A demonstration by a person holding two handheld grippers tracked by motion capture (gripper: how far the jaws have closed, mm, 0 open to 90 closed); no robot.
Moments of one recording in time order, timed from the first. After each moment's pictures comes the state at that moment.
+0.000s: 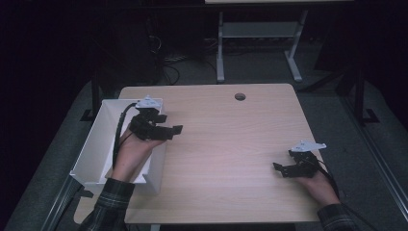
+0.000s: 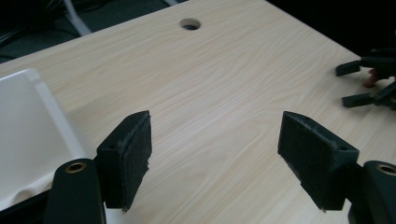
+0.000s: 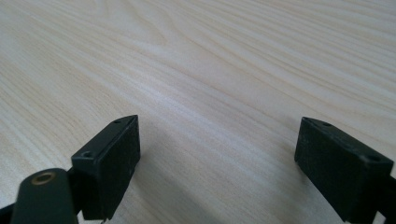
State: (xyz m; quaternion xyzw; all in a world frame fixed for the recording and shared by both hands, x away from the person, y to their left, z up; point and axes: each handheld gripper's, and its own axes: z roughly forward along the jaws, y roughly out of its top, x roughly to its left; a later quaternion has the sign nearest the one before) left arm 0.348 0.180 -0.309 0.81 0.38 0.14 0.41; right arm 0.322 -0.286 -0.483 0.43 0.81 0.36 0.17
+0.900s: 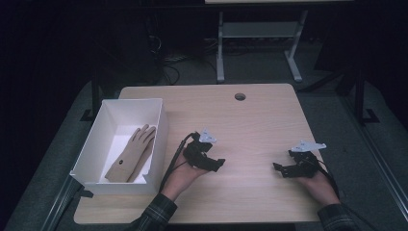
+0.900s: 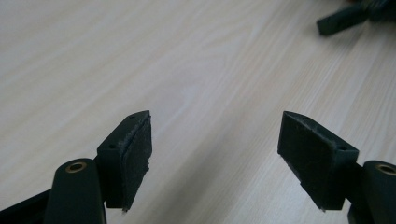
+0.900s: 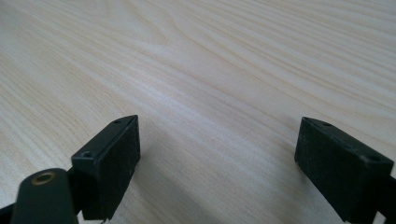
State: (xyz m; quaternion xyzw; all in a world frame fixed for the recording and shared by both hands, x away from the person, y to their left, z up) left arm 0.330 0.071 -0.422 0.87 0.31 0.09 0.36; right arm 0.321 -0.286 -0.483 0.43 0.81 0.36 0.17
